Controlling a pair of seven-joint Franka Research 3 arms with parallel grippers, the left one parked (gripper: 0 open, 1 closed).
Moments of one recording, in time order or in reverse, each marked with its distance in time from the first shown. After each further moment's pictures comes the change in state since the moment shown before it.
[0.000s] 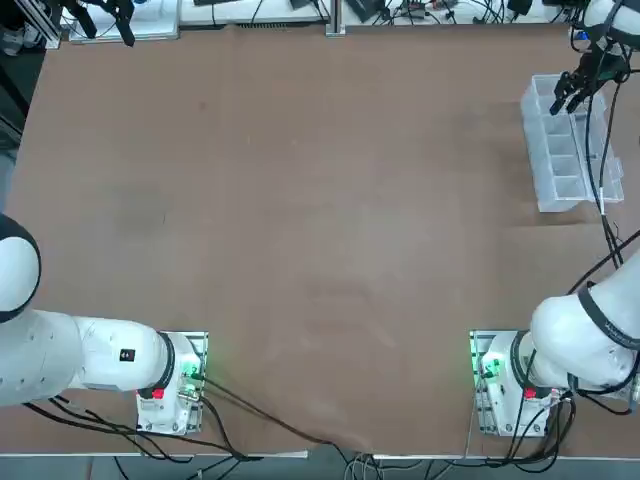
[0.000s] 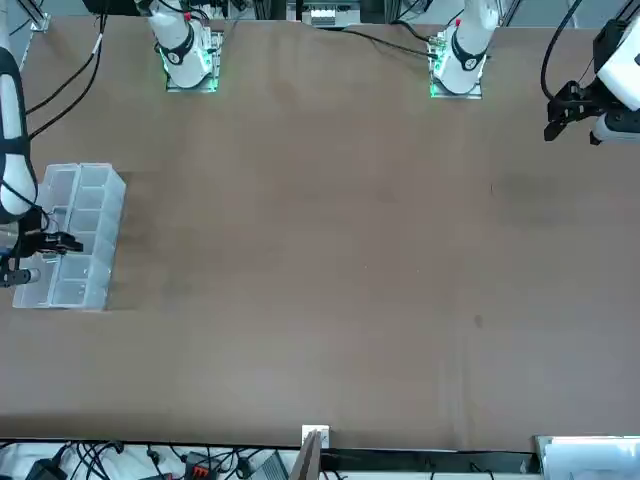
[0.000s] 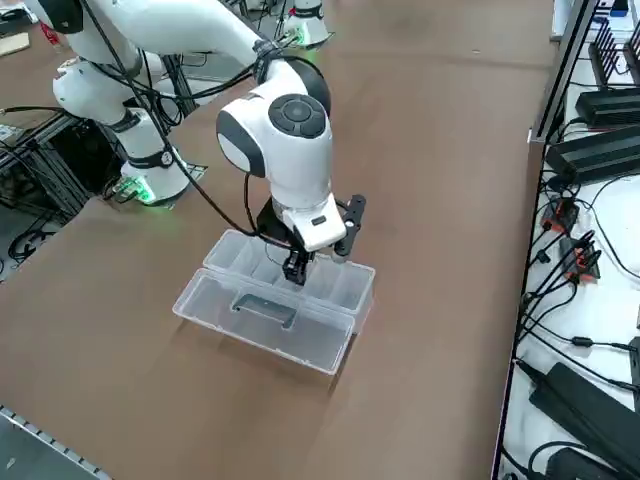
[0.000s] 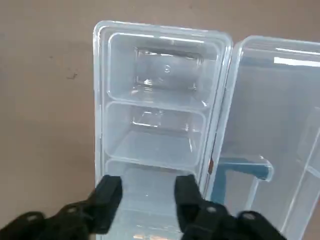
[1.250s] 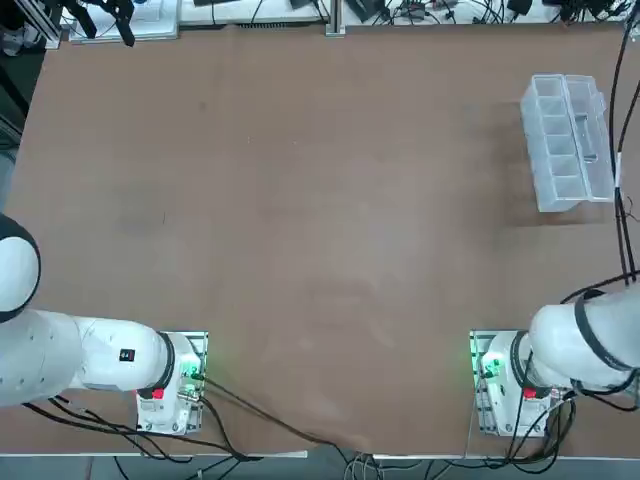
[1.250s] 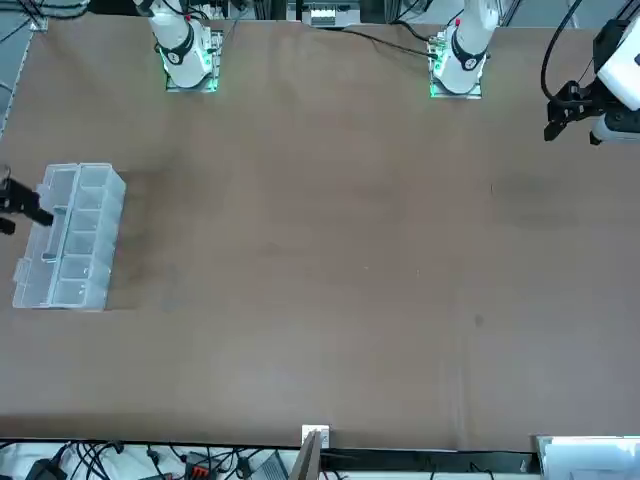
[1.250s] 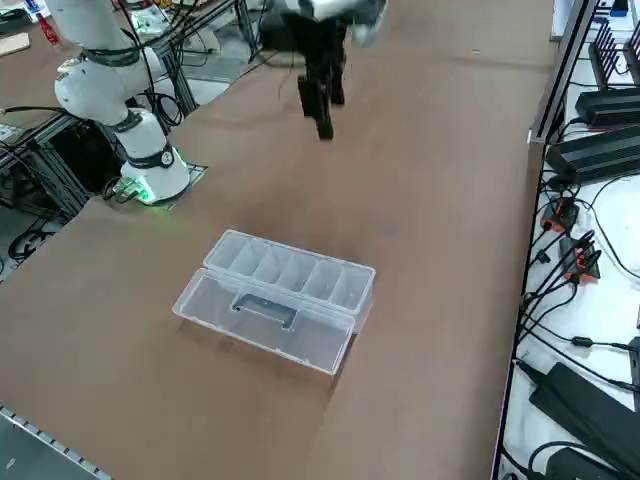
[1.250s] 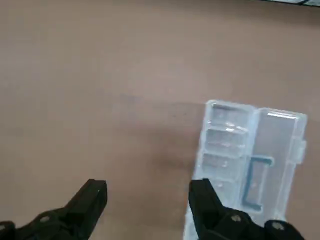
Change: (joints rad) arm 0.179 -0.350 0.023 0.138 0.091 -0.293 0.146
